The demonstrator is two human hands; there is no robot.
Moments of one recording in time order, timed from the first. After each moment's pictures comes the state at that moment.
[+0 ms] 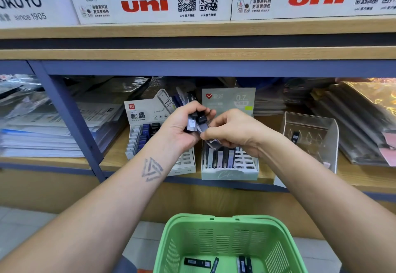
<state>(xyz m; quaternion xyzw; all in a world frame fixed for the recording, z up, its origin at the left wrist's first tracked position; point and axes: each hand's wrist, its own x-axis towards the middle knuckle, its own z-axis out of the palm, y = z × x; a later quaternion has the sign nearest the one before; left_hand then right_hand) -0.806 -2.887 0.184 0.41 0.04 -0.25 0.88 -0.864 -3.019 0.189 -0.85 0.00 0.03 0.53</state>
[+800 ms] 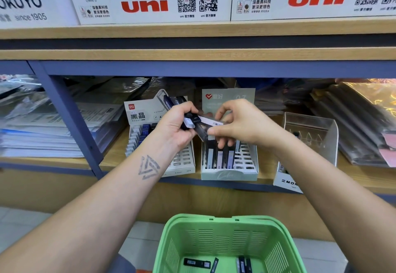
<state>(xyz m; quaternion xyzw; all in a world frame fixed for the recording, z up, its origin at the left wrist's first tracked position) -0.791 -2.880 0.179 0.40 0.04 -0.21 0.89 -0.871 -3.034 0.204 -0.90 -0.04 -0.02 0.44</state>
